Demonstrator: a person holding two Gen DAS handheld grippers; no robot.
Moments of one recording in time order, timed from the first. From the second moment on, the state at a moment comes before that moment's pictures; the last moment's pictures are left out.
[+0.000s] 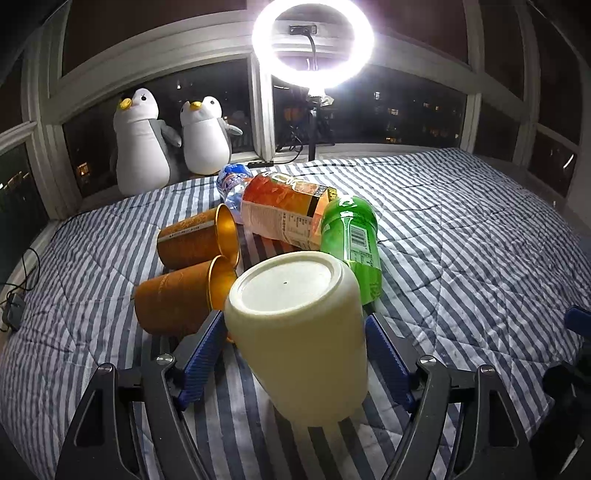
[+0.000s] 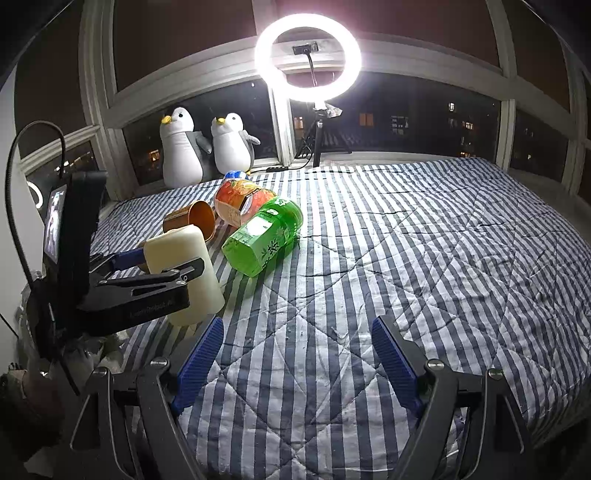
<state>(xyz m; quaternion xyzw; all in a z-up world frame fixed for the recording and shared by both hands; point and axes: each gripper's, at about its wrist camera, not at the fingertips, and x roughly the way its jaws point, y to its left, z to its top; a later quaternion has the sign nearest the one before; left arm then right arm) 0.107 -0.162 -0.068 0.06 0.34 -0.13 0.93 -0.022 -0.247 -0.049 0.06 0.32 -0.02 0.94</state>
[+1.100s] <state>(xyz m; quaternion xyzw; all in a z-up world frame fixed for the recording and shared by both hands) 0.060 -0.112 -0.046 0.02 0.33 -0.15 0.93 -0.021 -0.228 -0.044 0.06 0.31 0.00 0.95</state>
